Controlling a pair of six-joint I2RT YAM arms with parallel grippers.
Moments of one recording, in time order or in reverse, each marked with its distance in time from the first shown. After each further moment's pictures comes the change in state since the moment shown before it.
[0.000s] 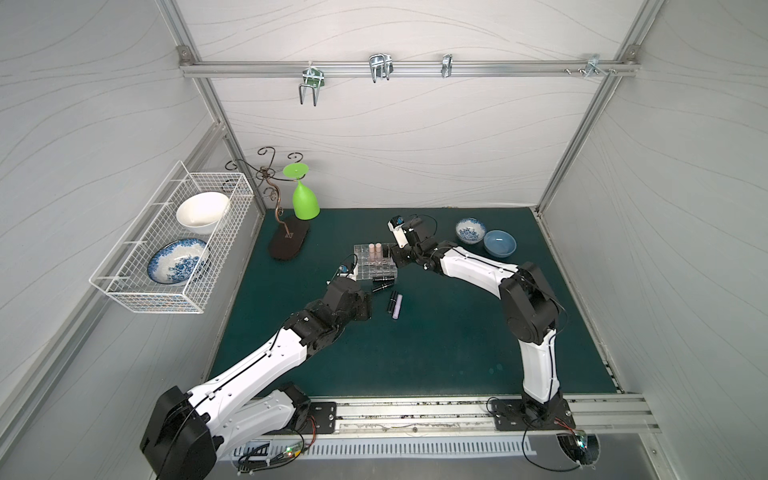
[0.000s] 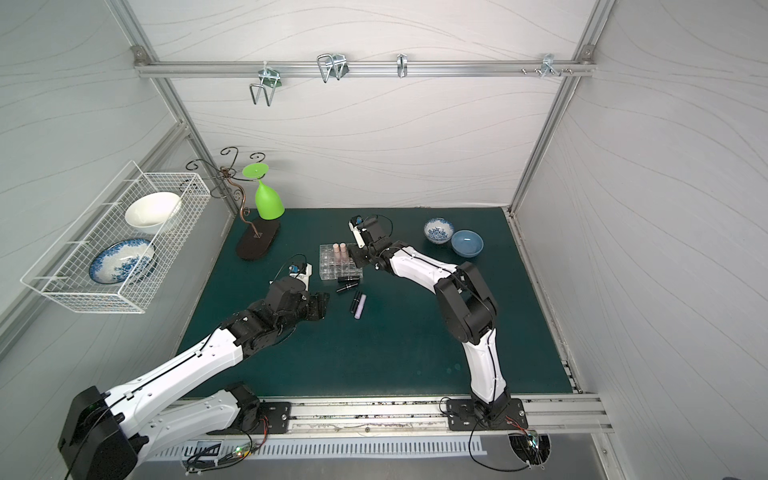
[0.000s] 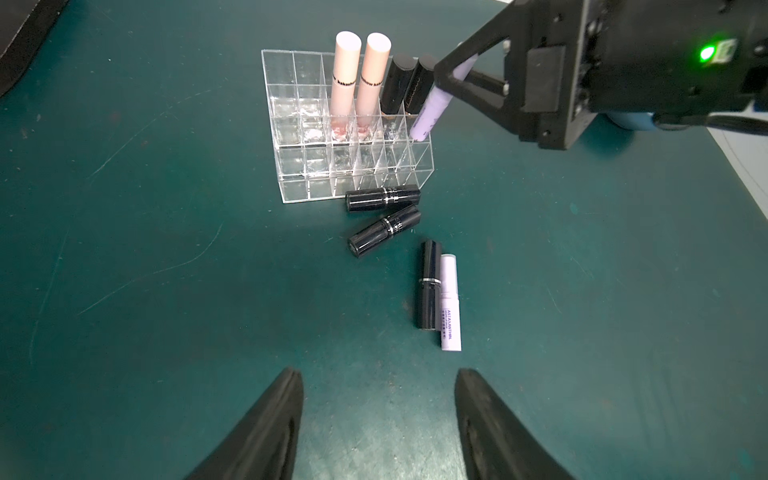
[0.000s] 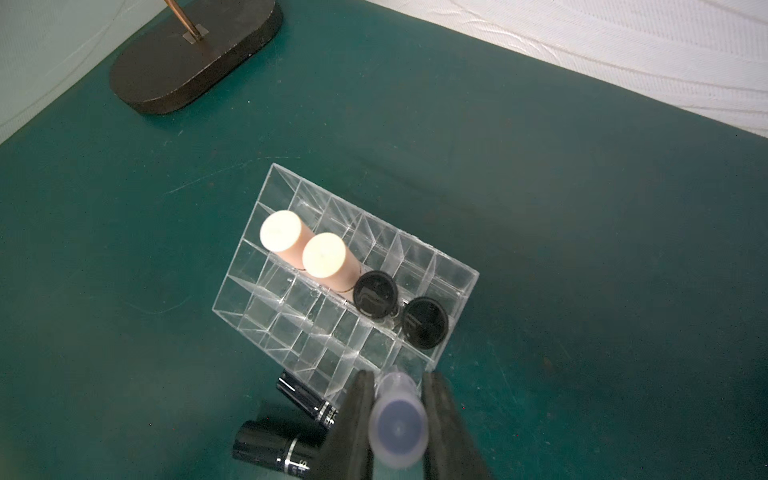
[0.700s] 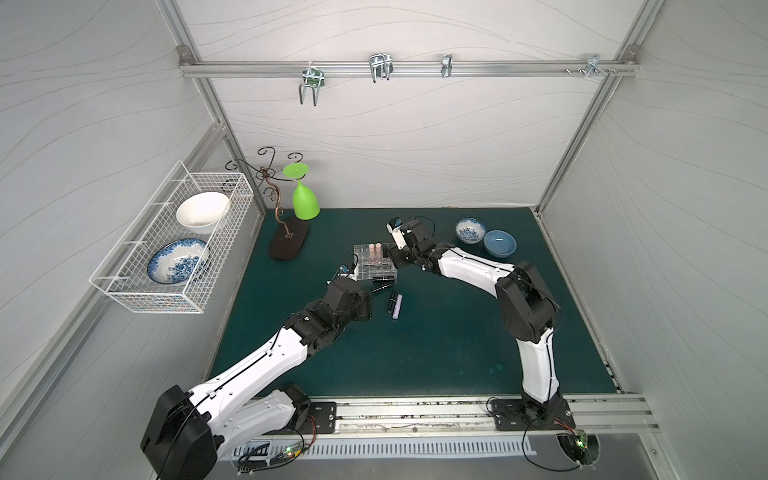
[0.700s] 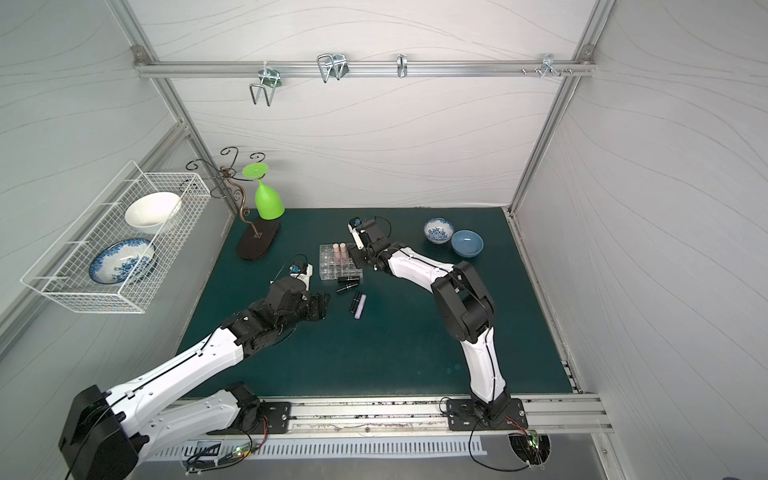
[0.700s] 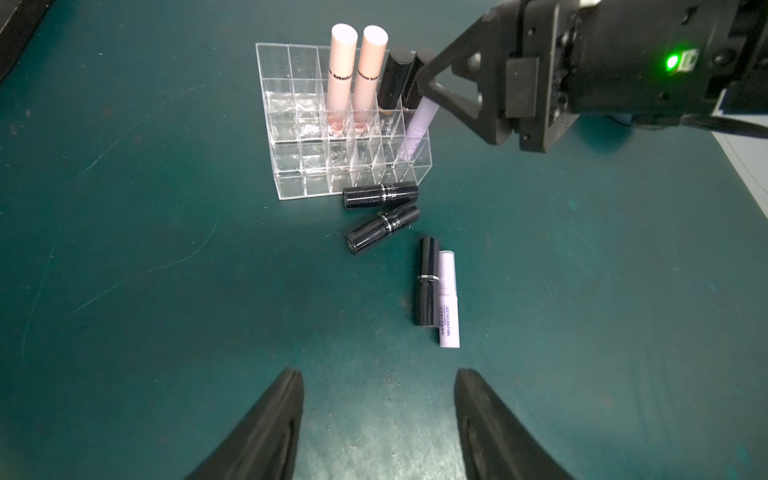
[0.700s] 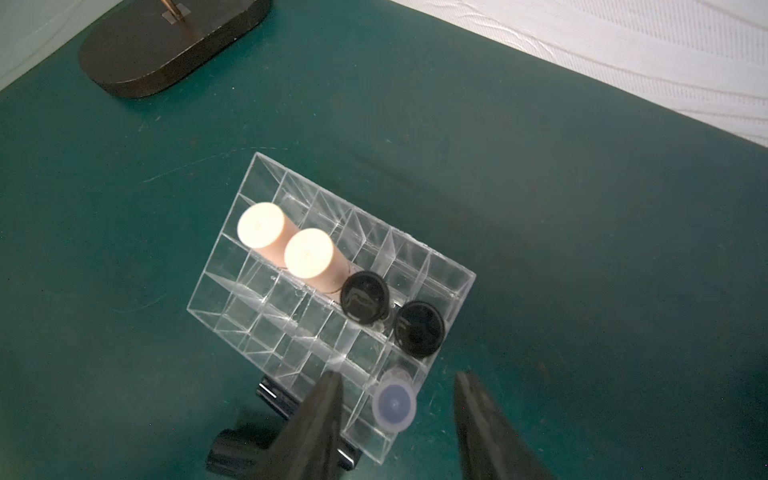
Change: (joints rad) left arm 0.002 0.005 0.000 -0.001 0.021 0.004; right arm 0.010 0.002 -0.023 0.008 0.033 -0.023
